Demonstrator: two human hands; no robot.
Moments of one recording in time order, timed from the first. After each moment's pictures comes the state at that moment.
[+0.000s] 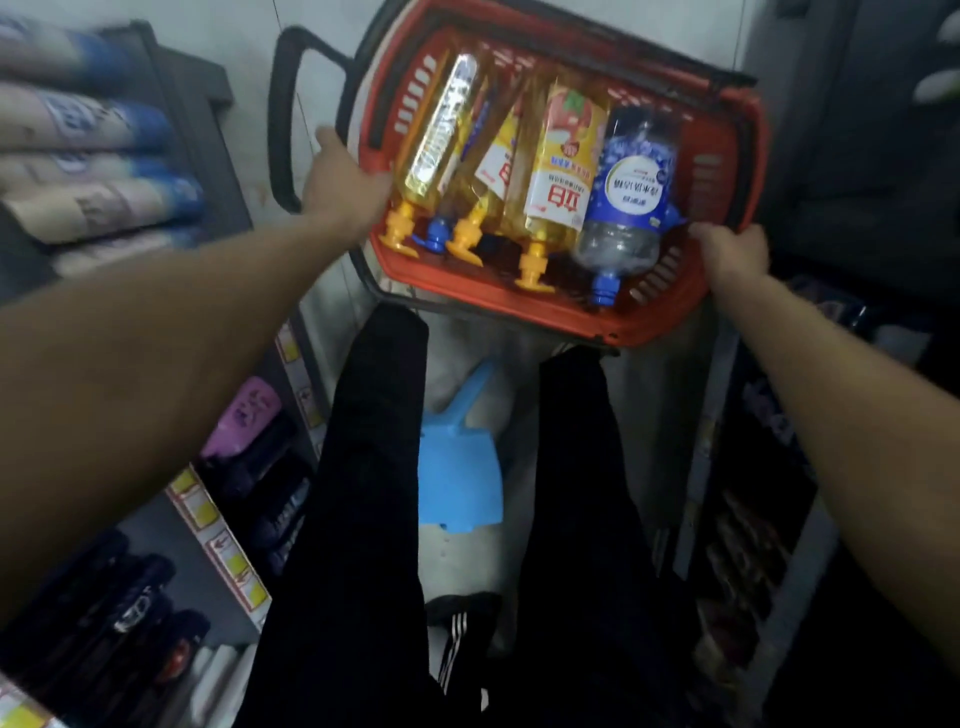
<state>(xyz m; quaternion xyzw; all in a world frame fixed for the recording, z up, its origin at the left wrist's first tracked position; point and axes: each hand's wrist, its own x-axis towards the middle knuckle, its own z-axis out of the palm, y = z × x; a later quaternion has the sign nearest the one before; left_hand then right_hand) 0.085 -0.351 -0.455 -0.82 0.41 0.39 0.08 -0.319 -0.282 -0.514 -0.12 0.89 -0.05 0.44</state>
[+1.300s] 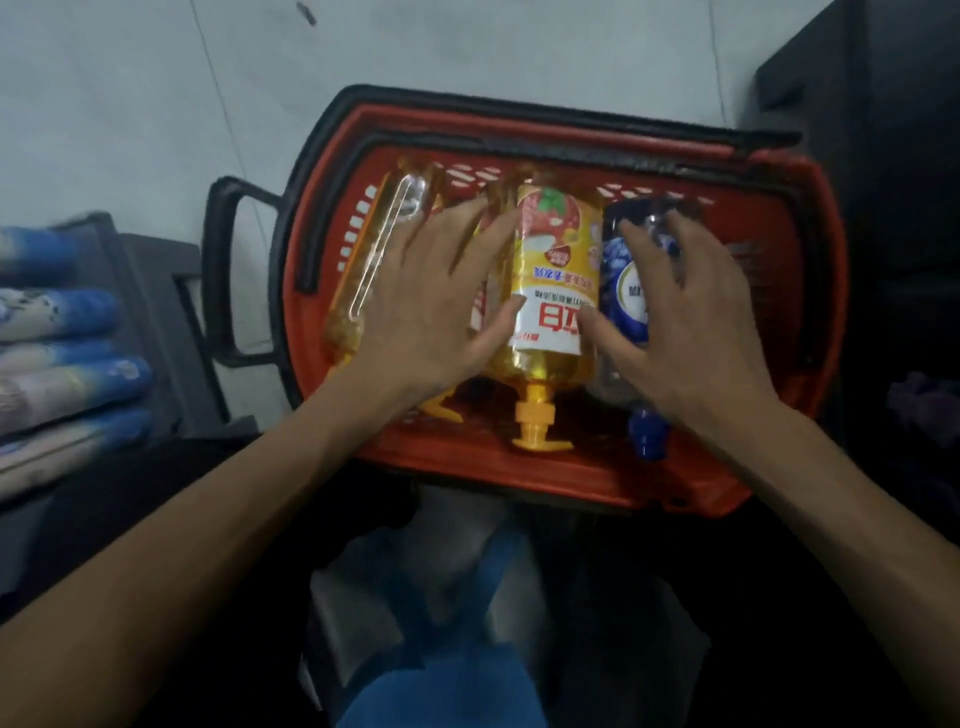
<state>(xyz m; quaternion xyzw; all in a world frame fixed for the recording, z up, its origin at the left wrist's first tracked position) 0.003 -0.348 -0.552 -0.49 0.86 0.16 -0.03 -0.243 -0.292 -0.545 -0.67 0.71 -0.01 0.24</state>
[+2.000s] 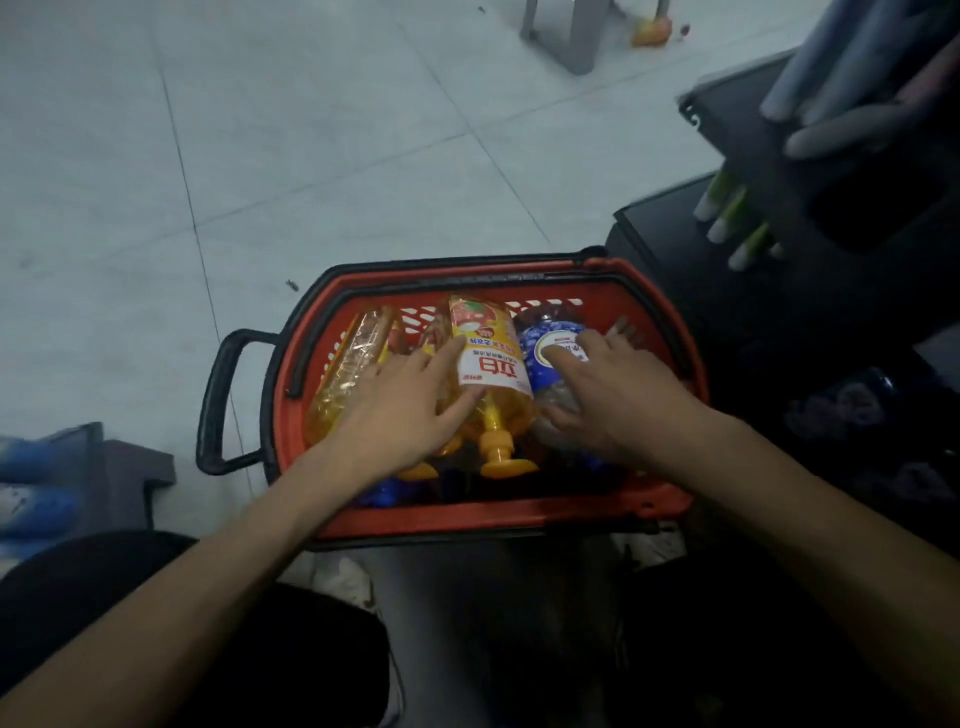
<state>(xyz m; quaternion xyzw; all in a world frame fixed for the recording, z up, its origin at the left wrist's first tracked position) 0.006 -0.308 -0.534 -0.45 0.88 0.13 0.06 -0.217 -0.226 -0.486 -0.69 0.70 0.12 0.14</state>
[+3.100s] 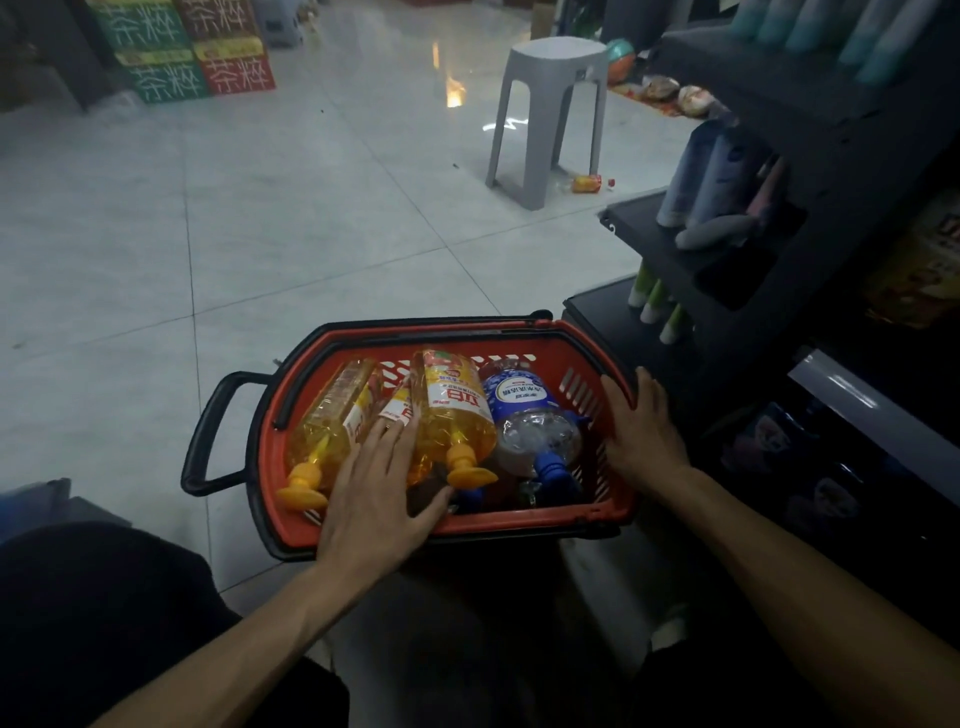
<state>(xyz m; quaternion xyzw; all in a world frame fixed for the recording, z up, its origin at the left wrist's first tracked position) 0.036 -0.217 -0.597 -0.49 0.85 0.08 -0.14 -0.296 -0.168 -0.569 -0.50 0.85 -0.06 0.13</state>
